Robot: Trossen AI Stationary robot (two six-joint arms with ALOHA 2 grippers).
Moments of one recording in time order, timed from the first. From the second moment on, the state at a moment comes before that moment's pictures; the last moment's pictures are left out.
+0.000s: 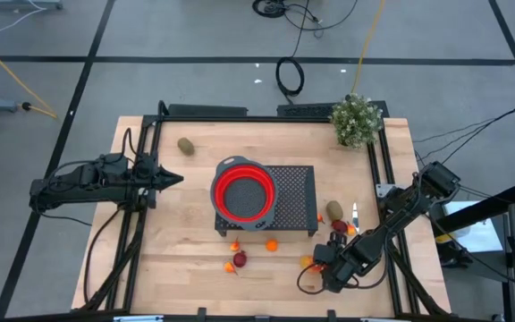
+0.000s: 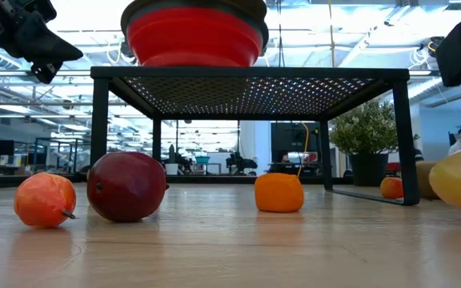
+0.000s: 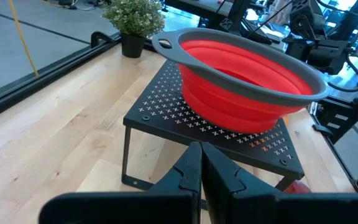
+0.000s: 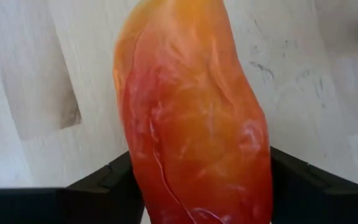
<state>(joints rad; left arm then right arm) 0.11 0.15 0.41 -0.52 0.02 -0.25 0.77 1.67 0.89 -0.49 0.13 1.06</state>
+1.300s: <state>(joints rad) 0.11 0.15 0.41 -0.52 0.14 -0.43 0.76 1.67 1.11 0.10 0.56 1.18</state>
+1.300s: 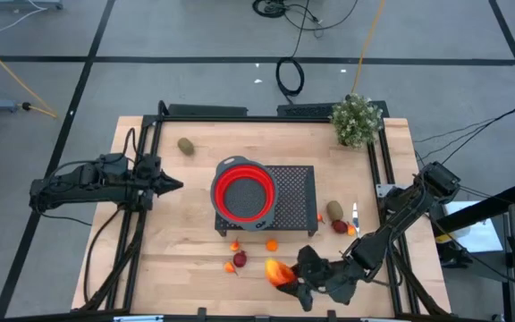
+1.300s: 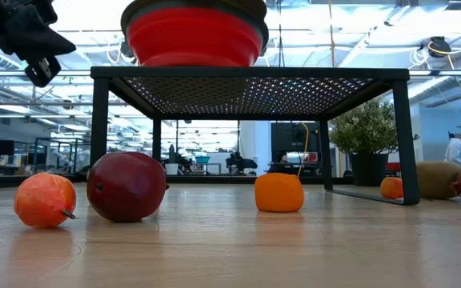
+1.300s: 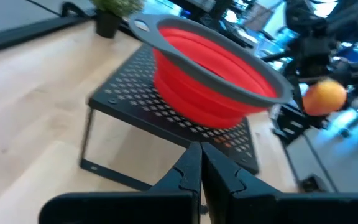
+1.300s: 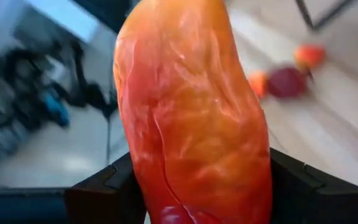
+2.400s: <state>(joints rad) 0.11 0.34 0.41 0.18 0.10 -0.46 0.56 1.46 1.11 0.39 1.01 0.11</state>
